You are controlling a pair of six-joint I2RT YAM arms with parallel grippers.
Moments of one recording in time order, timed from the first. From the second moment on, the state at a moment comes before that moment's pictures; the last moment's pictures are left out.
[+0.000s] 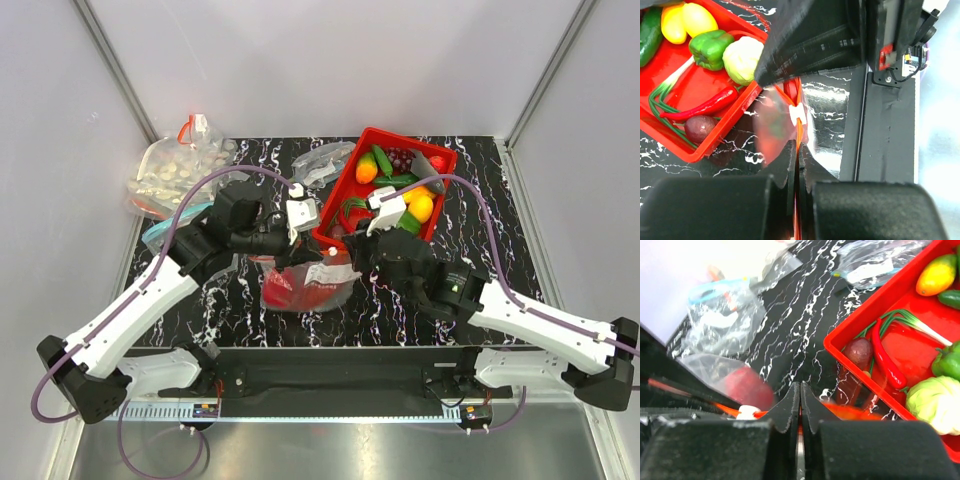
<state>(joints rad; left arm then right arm) -0.71 1.12 1.20 -0.59 0.65 0.26 1.11 1.07 1.06 -0.28 0.55 0.44</state>
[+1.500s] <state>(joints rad) -0.71 1.05 1.13 -0.67 0.76 0.56 1.11 1.05 1.19 -0.66 0.13 0.05</state>
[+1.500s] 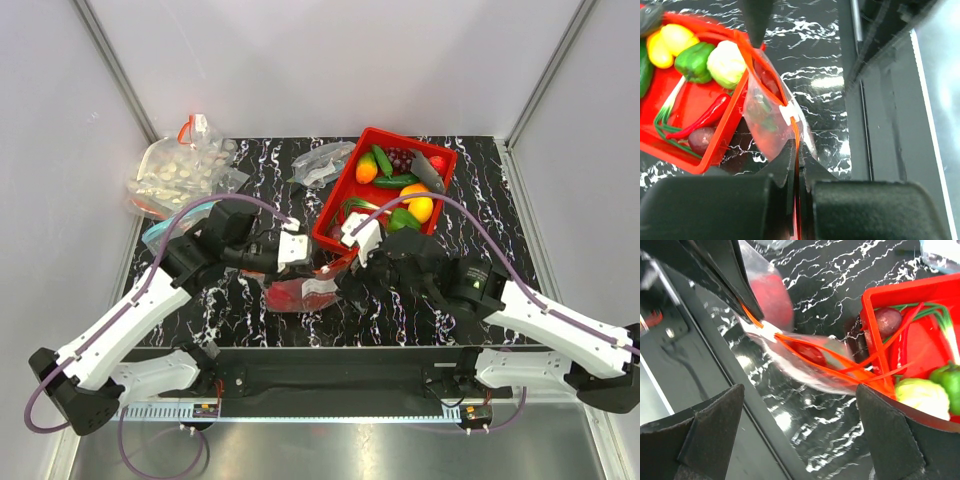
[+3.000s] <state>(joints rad) -0.72 0.98 1.11 -0.69 0.95 0.66 1.11 1.07 1.17 -0.76 -0.31 -0.34</state>
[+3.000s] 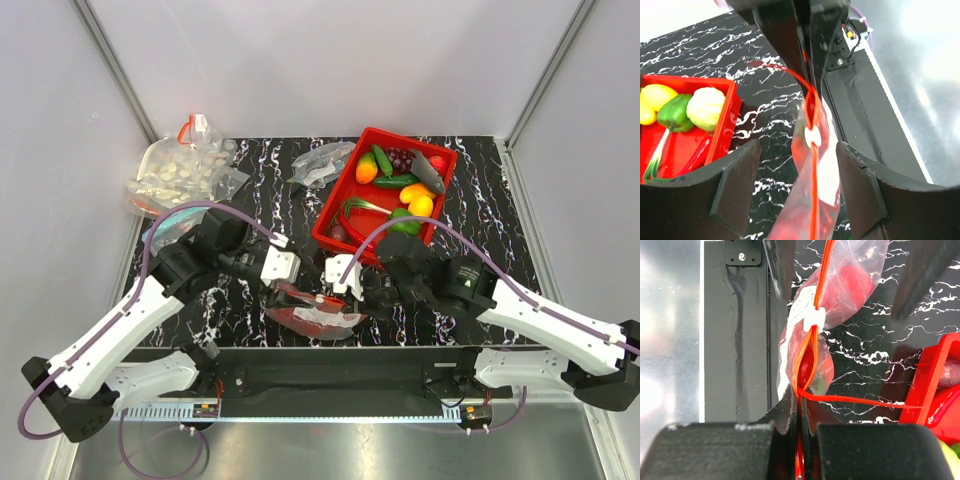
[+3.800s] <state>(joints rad) -0.73 1.12 1.14 -0.66 0.96 0.47 1.10 1.04 1.15 -0.73 -0.23 -0.32</state>
